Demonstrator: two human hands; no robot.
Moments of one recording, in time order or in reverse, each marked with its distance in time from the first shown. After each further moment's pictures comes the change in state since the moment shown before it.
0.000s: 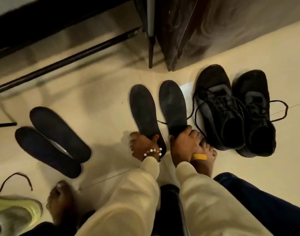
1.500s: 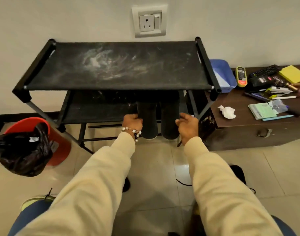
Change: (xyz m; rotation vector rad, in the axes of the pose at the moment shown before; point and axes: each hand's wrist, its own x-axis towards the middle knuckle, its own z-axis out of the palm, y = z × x) left_hand -0.079 0.078 -0.422 -0.743 0.011 0.452; right_hand -0.200 -0.194 -0.304 1.055 -0.105 -0.575
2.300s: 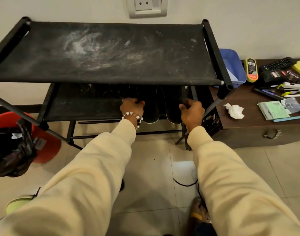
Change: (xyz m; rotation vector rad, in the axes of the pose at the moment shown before) left_hand 0.055 0.020 0.037 0.117 0.109 0.091; right_hand 0.068 -0.006 0.003 -0.389 0.104 -0.208
